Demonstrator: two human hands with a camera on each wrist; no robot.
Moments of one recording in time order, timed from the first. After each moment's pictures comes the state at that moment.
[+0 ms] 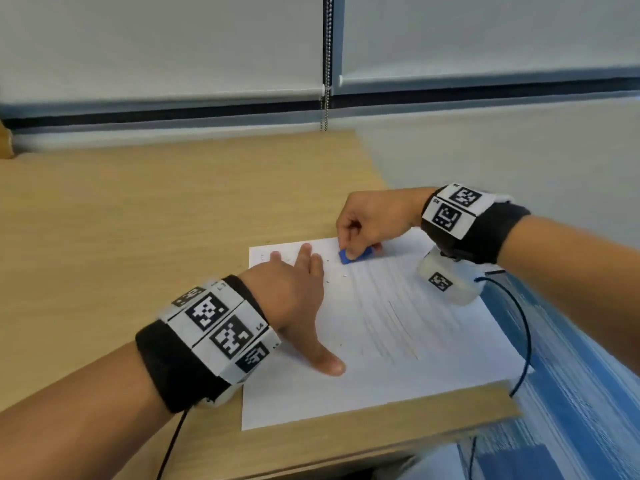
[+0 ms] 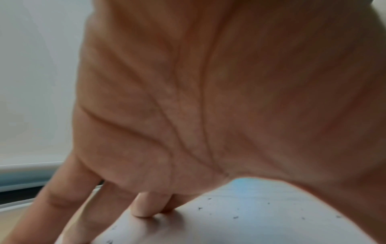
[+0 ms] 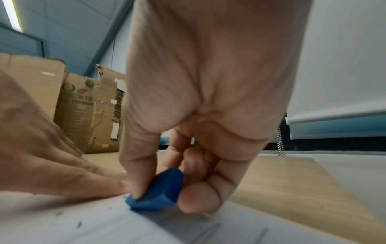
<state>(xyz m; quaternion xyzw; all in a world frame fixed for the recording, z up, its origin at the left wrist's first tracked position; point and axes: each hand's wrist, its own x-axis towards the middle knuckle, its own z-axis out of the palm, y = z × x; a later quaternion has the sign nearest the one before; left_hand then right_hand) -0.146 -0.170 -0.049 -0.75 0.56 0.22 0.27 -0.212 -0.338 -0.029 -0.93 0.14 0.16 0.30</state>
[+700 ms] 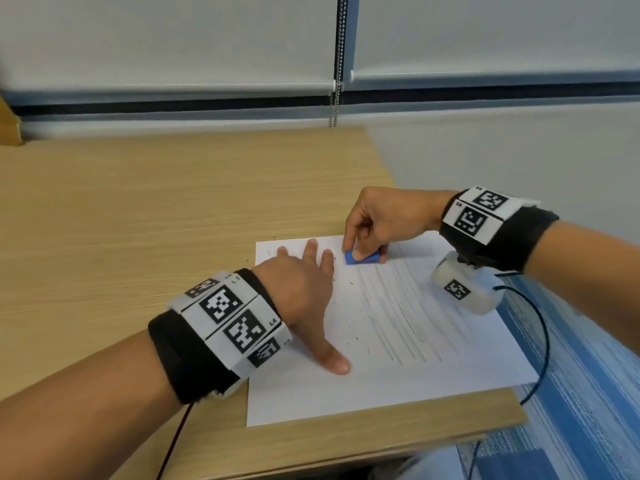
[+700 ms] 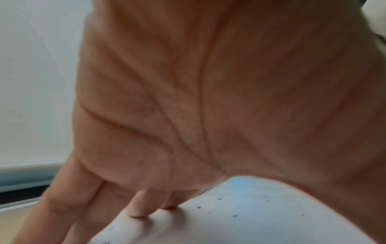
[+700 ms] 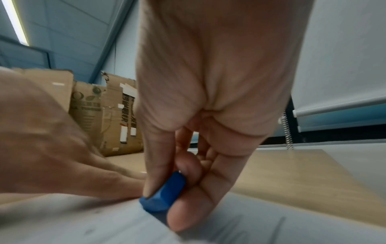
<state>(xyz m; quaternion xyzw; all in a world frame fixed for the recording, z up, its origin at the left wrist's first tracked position) -0.147 -0.174 -0.047 -0.76 0.55 0.23 0.27 -0.215 -0.344 -0.035 -0.91 0.14 0.13 0.36</state>
